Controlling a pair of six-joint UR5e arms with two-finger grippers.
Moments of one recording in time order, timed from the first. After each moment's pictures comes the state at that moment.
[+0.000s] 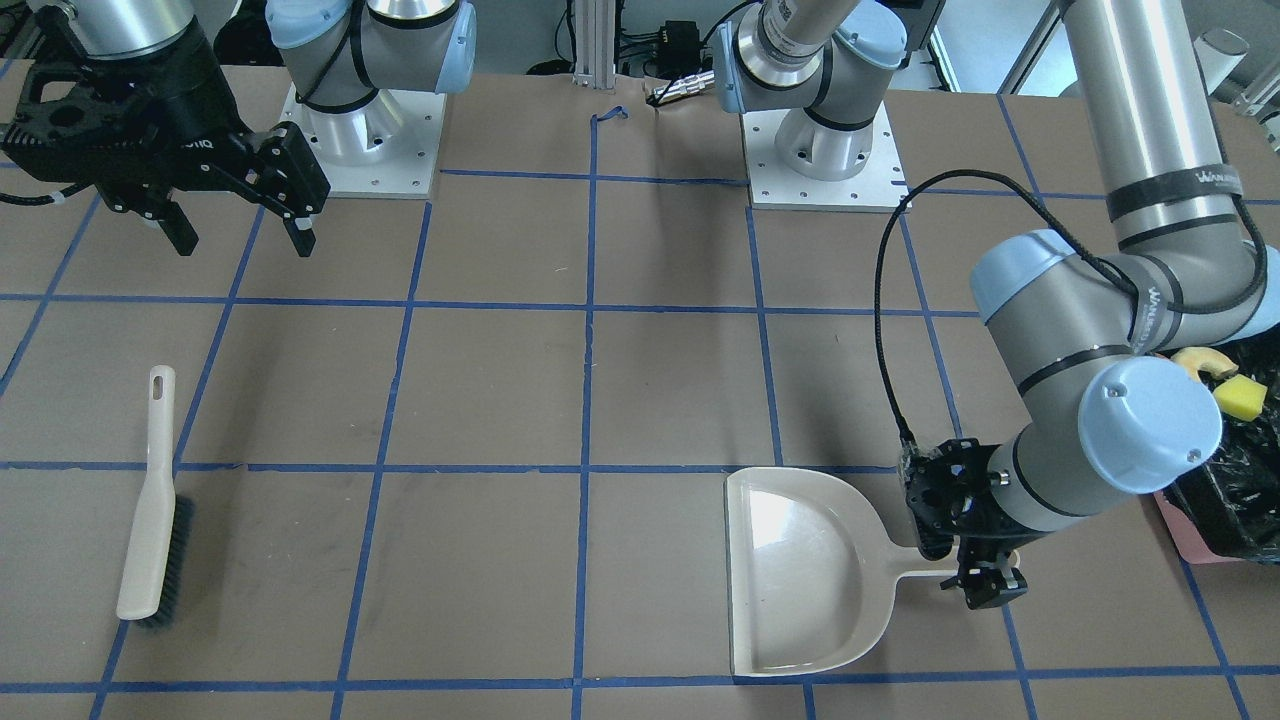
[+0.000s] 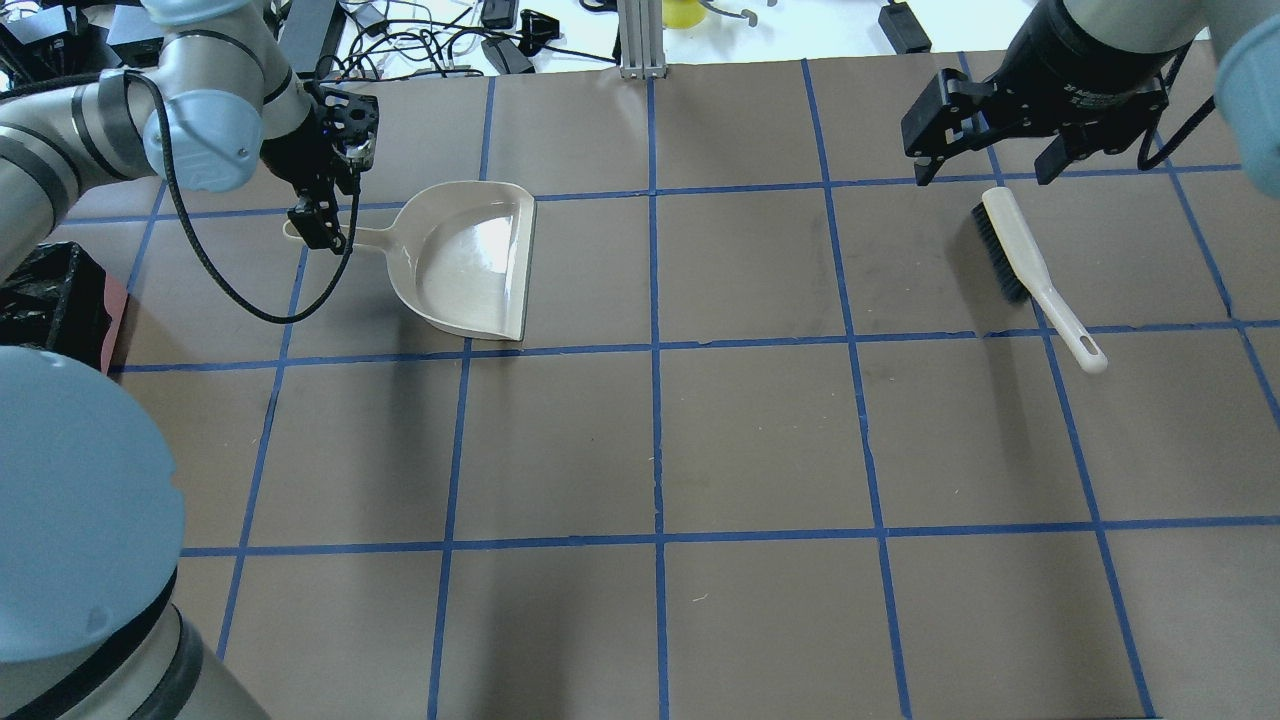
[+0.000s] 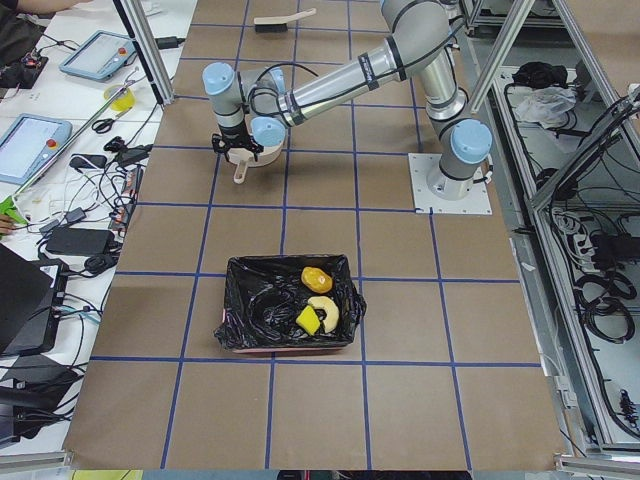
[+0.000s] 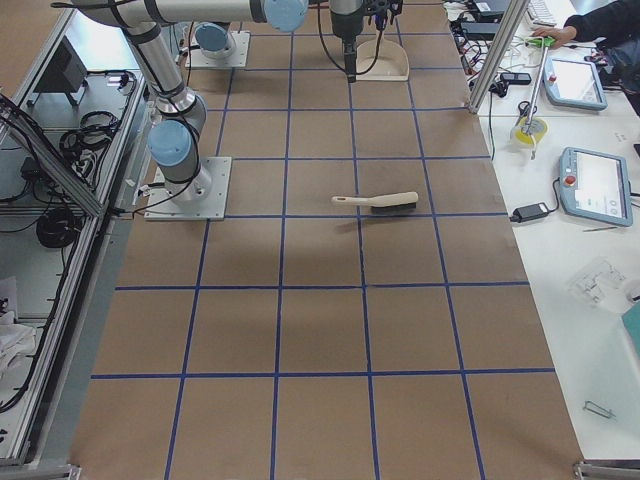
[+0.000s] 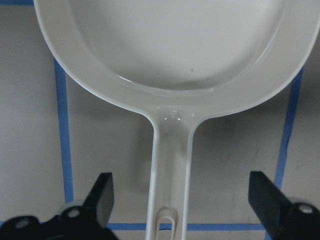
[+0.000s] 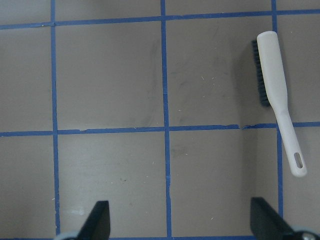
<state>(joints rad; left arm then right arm) -1.42 -2.06 -1.44 -1.24 1.58 1.62 1.51 -1.64 1.59 -1.68 -1.53 -0.03</state>
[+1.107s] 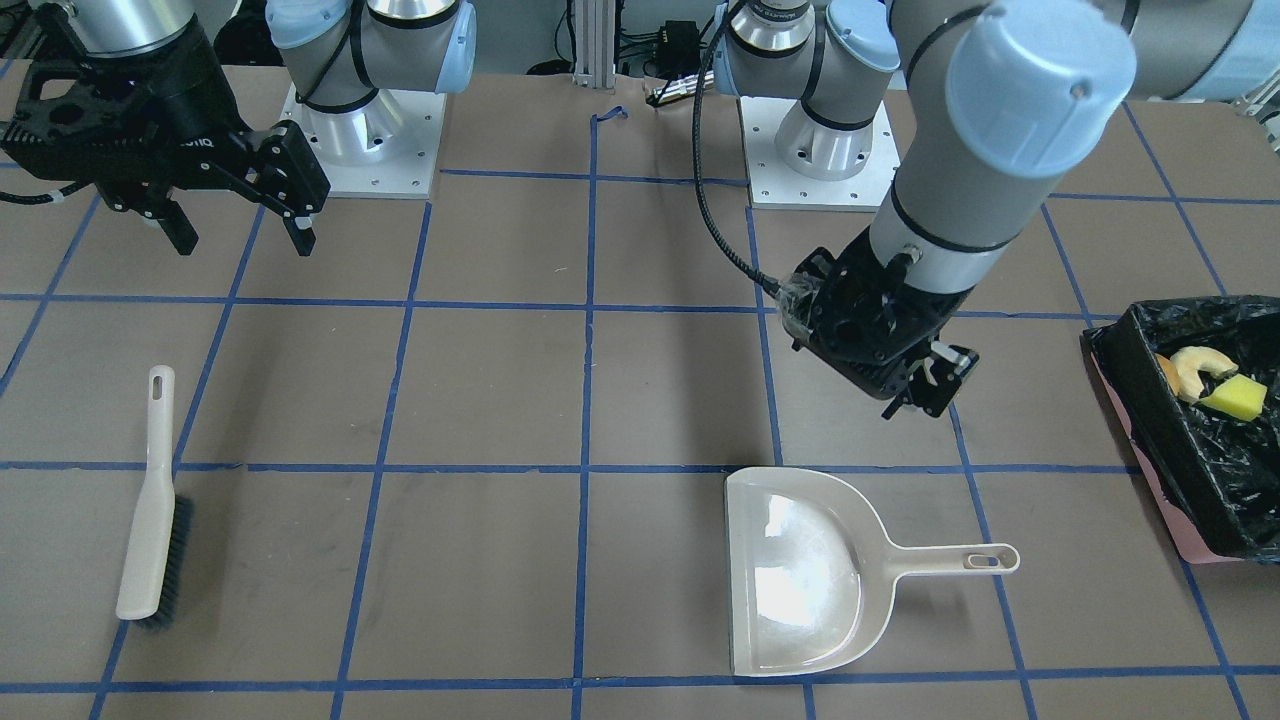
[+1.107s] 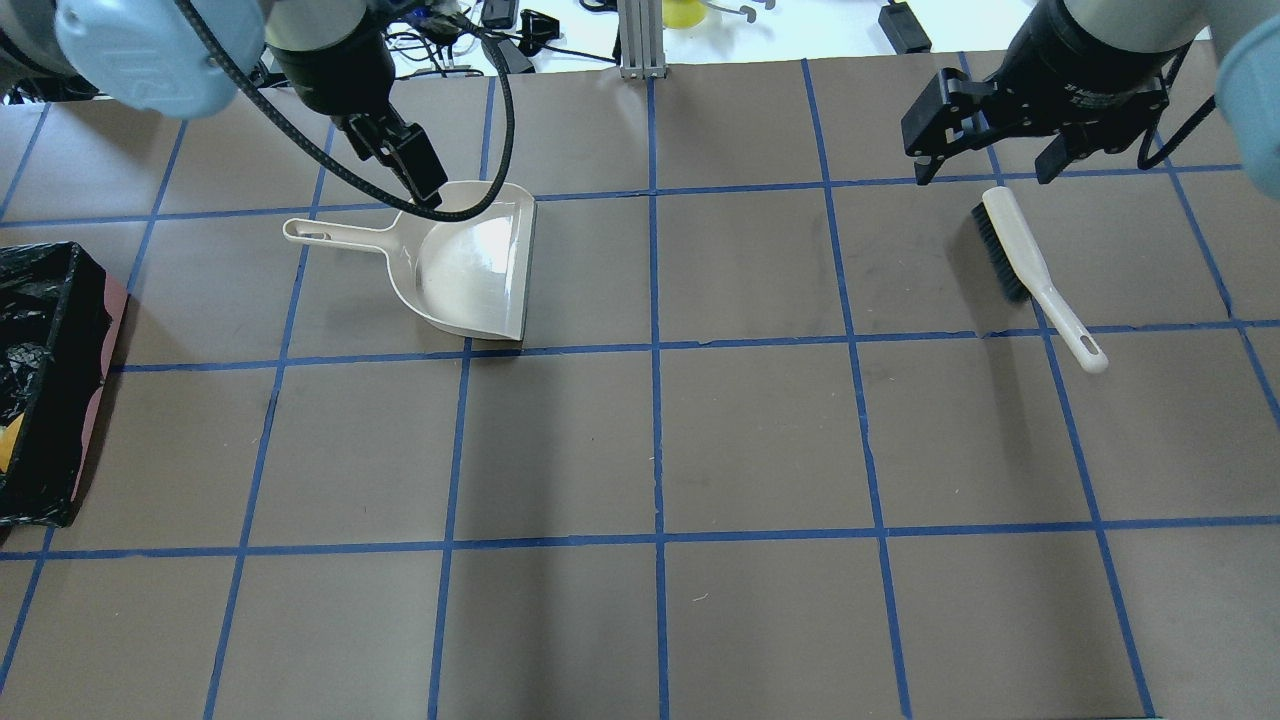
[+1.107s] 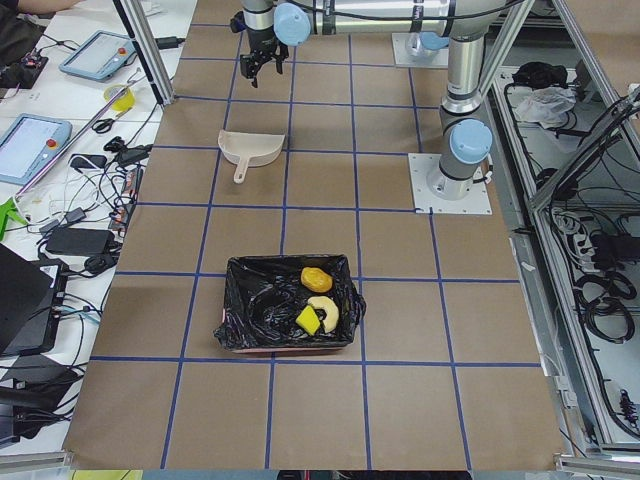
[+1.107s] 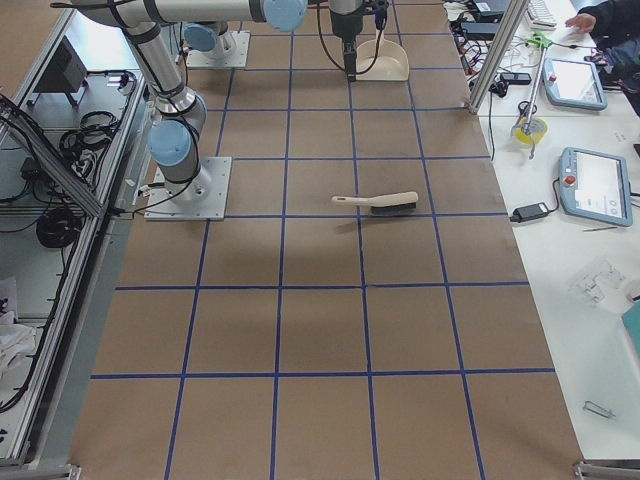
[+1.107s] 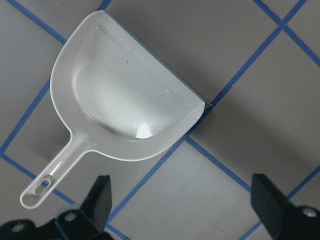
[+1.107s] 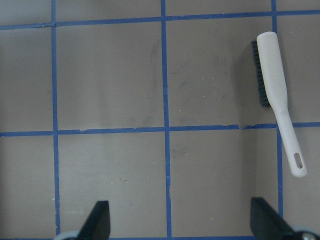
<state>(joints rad) -1.62 -1.79 -1.37 -1.58 1.59 0.69 1.51 -1.64 1.59 -1.68 -1.53 -0.03</state>
